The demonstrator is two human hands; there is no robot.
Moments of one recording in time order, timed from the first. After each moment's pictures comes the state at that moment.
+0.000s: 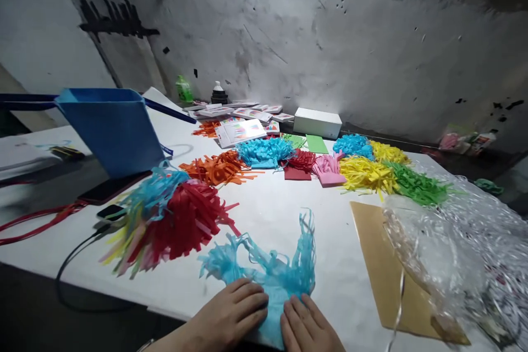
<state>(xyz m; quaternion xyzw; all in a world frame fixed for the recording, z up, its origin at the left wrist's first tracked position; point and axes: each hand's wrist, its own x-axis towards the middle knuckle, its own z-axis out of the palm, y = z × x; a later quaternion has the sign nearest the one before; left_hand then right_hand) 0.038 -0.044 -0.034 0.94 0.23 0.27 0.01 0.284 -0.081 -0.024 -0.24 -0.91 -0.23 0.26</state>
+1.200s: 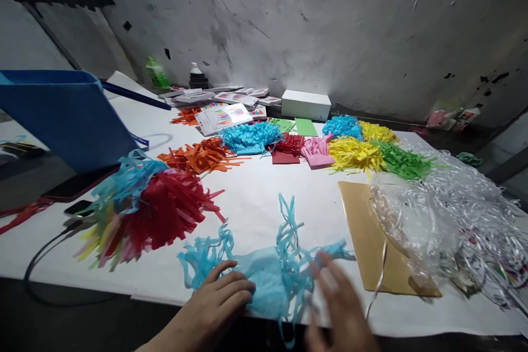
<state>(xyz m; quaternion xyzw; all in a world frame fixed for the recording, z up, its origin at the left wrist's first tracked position) 0.051 -0.065 -0.018 0.90 0.27 0.35 0.03 0.323 -0.122 0.012 -0.50 -0.79 -0.20 0.28</state>
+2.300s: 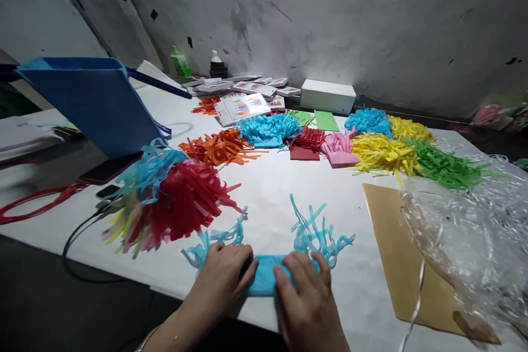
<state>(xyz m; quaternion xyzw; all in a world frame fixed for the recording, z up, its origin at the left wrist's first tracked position) 0.048 -0.037 -0.008 0.81 0.57 0.10 0.06 0.238 -0.068 -0.015 -0.44 -0.82 -0.09 0.37</state>
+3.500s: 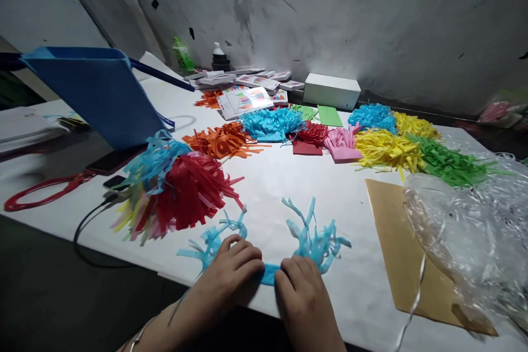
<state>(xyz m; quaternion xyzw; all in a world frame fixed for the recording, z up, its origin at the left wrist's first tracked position) 0.032 -0.050 -0.014 0.89 0.38 0.25 0.06 0.239 -0.077 -0.020 -0.43 -0.84 -0.03 0.34</state>
